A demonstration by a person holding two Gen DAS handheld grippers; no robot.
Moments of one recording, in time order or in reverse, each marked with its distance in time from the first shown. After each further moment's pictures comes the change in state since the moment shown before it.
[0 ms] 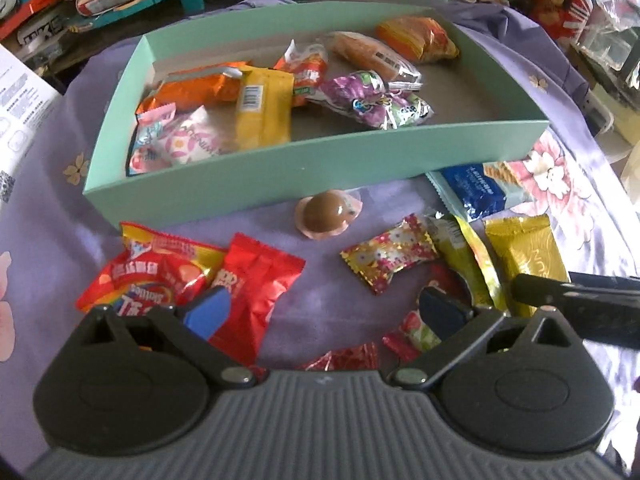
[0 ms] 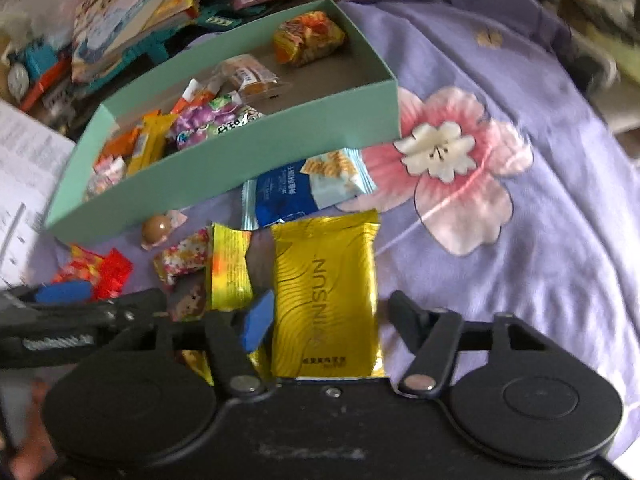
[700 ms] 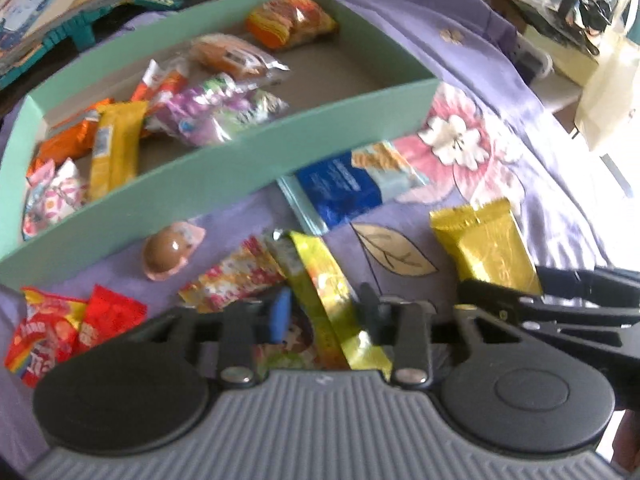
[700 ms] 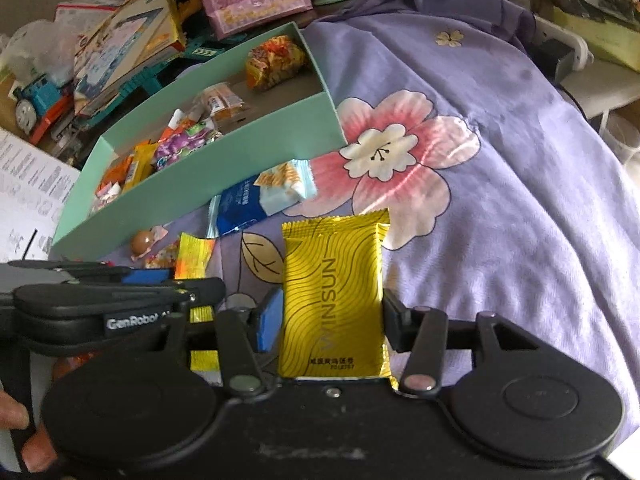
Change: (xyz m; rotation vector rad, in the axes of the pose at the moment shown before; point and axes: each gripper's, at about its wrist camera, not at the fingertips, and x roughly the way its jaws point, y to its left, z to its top) left arm 0.021 -0.097 0.021 0.193 0.057 -0.078; right arm -0.023 -0.061 -0.019 0.068 -0.057 0.074
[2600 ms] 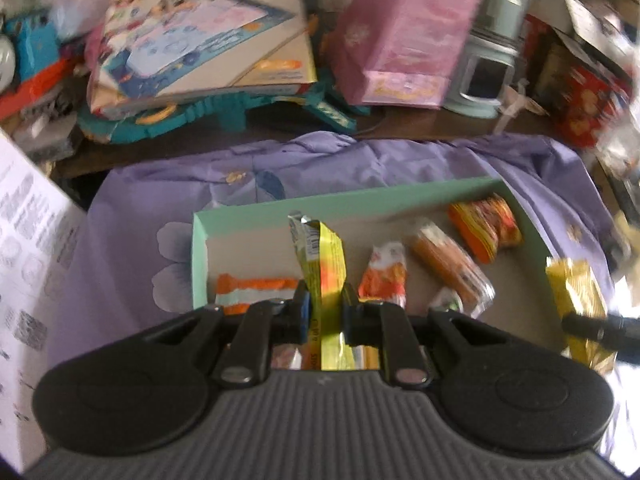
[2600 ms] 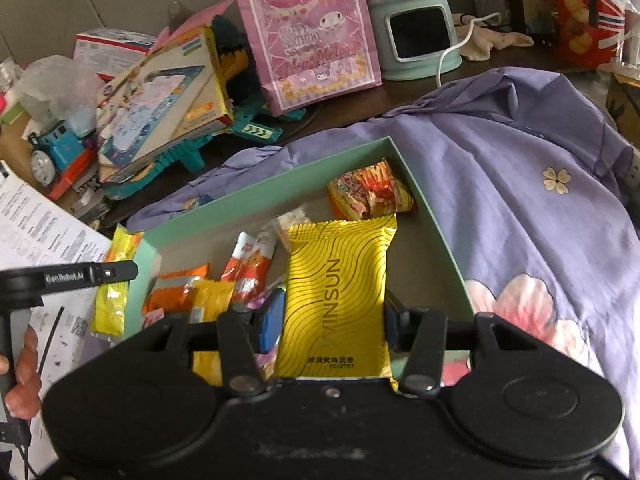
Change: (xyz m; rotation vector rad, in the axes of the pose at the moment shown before) left arm -0.049 0.218 0.119 -0.263 -0.206 0.071; right arm 0.040 0.103 0.161 -0.030 -0.078 0.047
